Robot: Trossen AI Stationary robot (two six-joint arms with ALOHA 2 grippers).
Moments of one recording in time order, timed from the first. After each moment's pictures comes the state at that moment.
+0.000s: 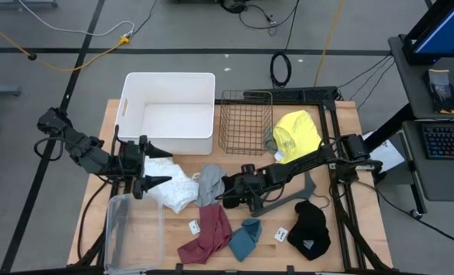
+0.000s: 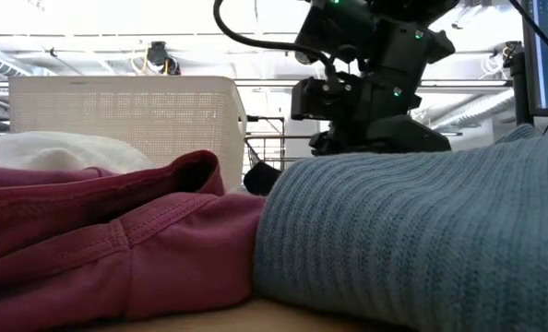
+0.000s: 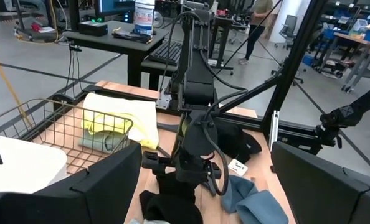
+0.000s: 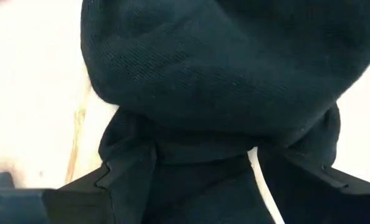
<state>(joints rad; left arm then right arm) -0.62 0.79 0.93 -0.34 -0.65 -0.32 0.20 1.90 1.11 -0.39 0.13 -0.05</state>
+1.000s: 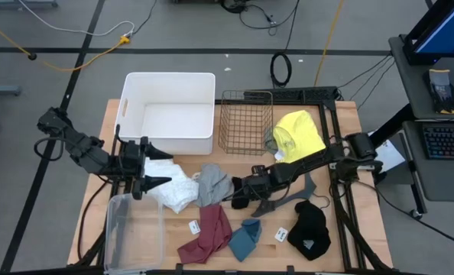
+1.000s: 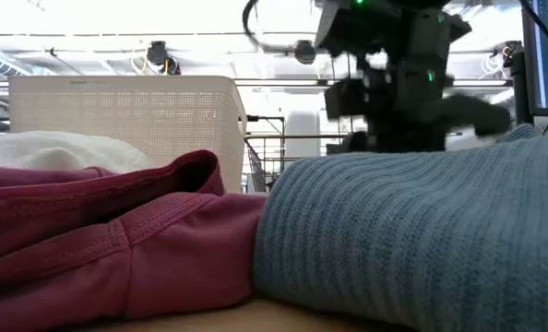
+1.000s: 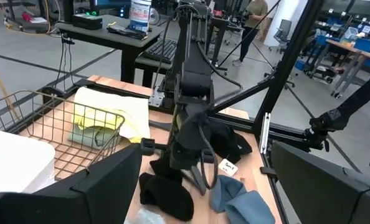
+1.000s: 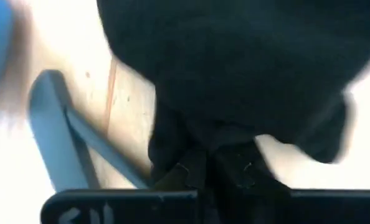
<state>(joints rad) -0.62 0.79 0.93 -0.32 -0.63 -0.37 0.21 1.79 1.10 -0.59 0.01 0.04</state>
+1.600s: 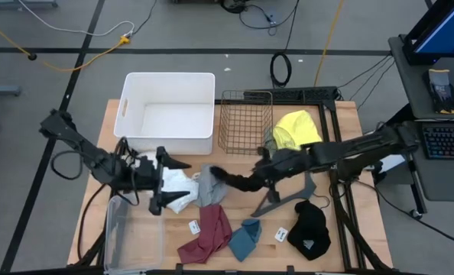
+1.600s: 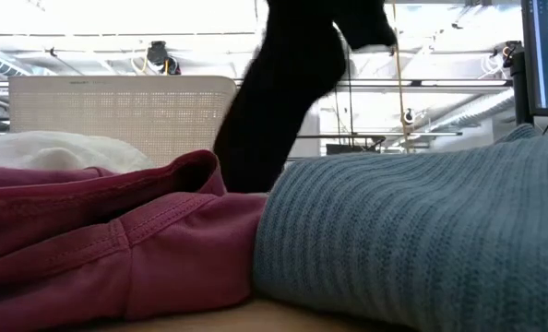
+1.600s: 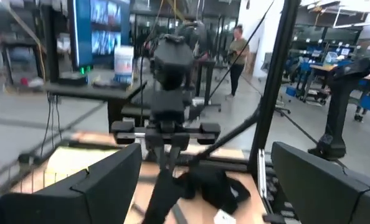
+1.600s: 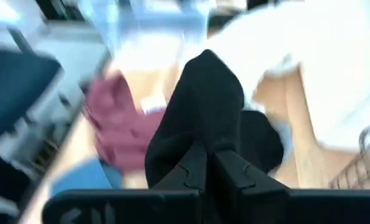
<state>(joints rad) -0.62 1.05 0.93 0.21 -0.63 -0.06 0.21 1.32 1.11 -0.31 -0.03 0.10</state>
